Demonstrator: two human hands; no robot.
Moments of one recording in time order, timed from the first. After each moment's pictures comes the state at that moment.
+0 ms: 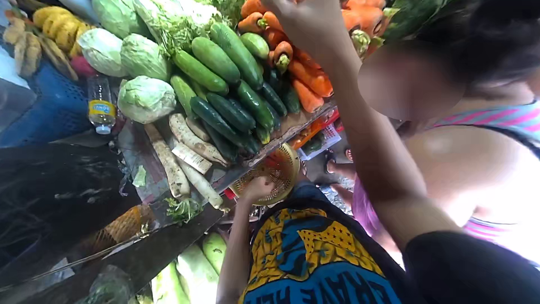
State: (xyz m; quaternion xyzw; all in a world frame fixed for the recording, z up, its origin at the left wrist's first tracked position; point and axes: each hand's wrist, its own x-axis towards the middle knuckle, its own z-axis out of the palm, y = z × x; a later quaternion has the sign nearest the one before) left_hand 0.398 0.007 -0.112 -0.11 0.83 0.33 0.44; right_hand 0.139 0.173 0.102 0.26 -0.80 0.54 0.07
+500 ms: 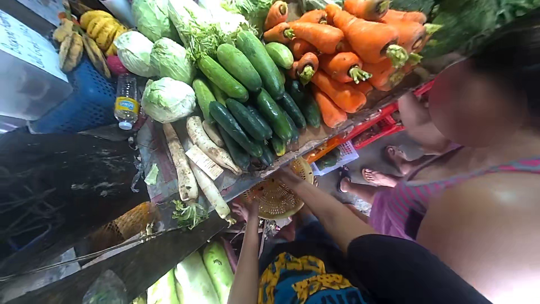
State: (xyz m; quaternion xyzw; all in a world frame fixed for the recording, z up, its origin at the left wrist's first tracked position) left_hand 0.455 -0.016 -0.246 -0.58 0.74 0.30 0.14; right_hand 0.299 0.095 -0.309 0.18 -0.88 0.18 -0.41
